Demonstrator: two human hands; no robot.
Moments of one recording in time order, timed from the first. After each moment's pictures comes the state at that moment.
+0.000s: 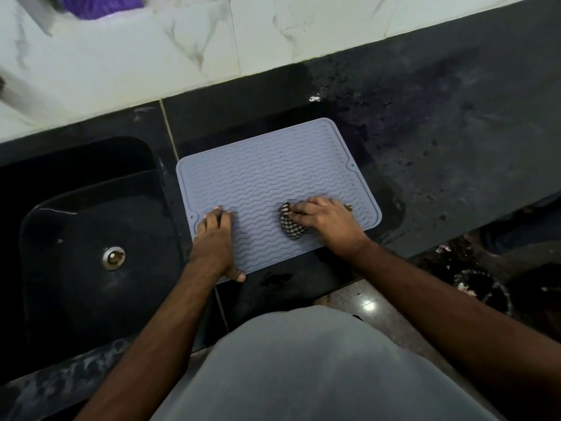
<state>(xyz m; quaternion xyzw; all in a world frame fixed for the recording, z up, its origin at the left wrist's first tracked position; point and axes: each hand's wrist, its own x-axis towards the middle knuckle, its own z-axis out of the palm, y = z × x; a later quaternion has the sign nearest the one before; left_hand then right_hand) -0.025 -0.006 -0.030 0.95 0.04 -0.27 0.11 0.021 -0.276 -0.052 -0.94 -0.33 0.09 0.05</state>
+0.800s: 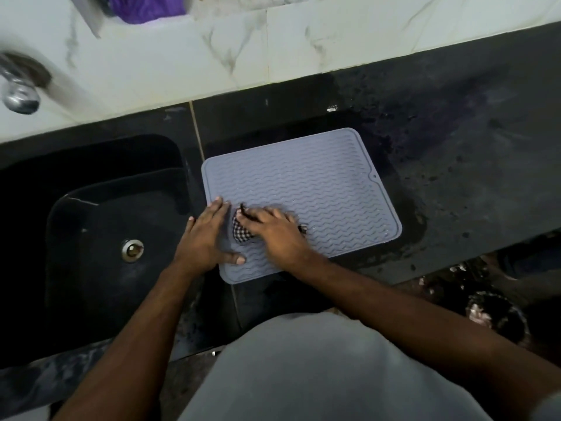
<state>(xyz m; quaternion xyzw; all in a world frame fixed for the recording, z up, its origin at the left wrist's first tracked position) -0.022 0.063 -0.044 0.95 0.02 -0.20 0.22 0.005 -0.136 -0.050 -0.93 -0.31 0.15 0.14</state>
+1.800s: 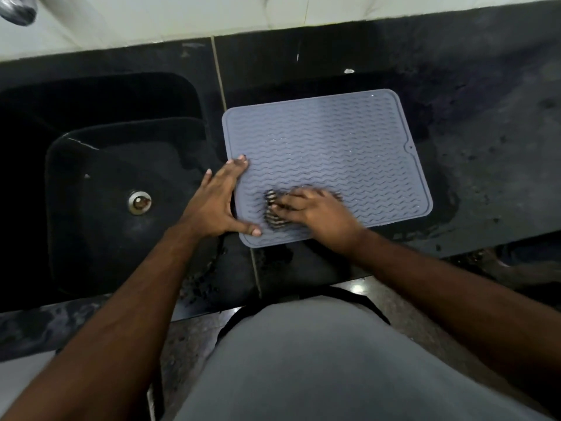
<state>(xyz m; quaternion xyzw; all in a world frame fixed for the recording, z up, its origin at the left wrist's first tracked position) -0.030 0.103 -0.083 0.94 -0.08 -0.15 0.31 -0.005 -0.174 -0.055 -0.87 -0.47 0.12 0.06</state>
